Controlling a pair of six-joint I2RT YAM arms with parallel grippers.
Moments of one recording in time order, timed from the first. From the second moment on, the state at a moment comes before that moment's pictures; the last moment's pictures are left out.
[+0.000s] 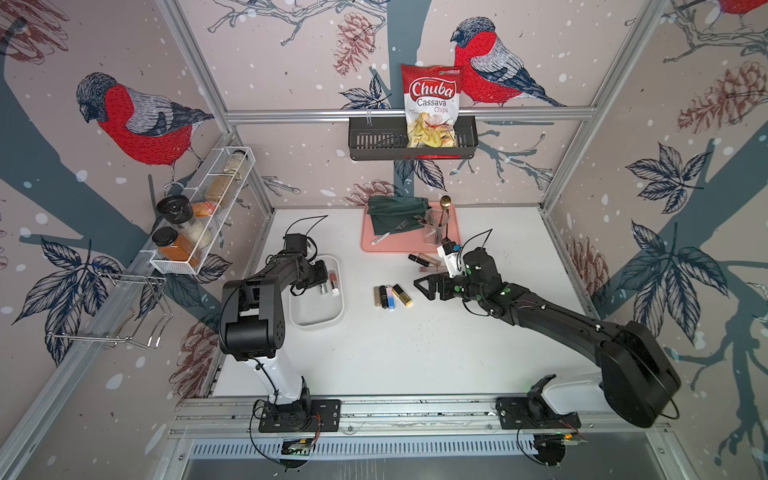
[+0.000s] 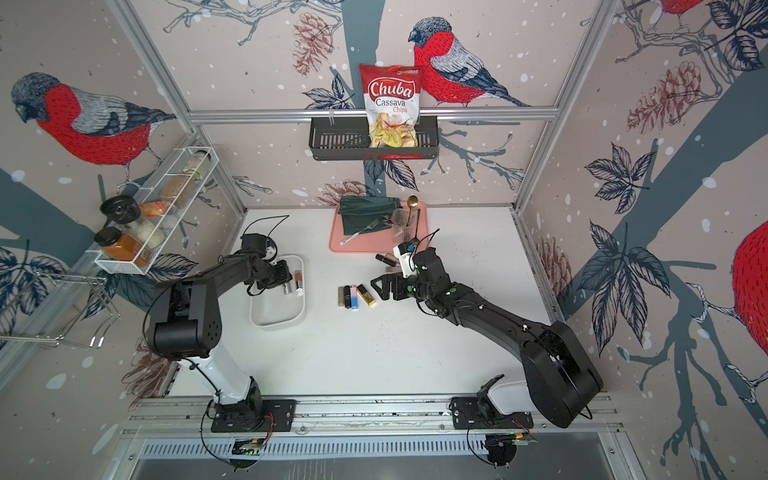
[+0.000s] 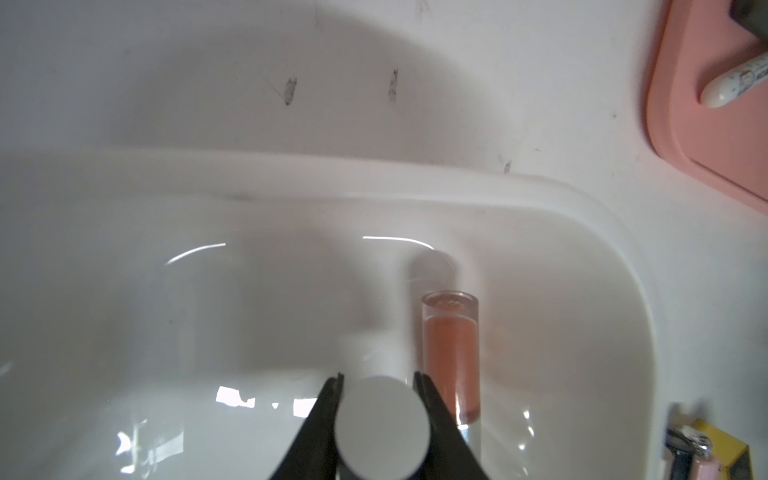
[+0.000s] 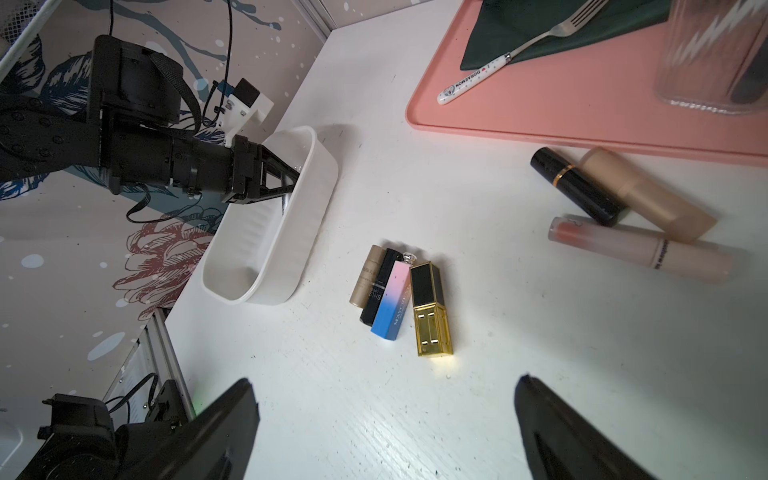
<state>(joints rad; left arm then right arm) 0.08 1.77 1.07 -0.45 0.25 -0.23 0.66 1.37 0.78 0.02 -0.34 0.42</state>
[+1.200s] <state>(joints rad) -0.16 1.31 0.91 -0.22 0.70 -0.20 0.43 1.74 1.08 -0.24 -0.20 0.29</state>
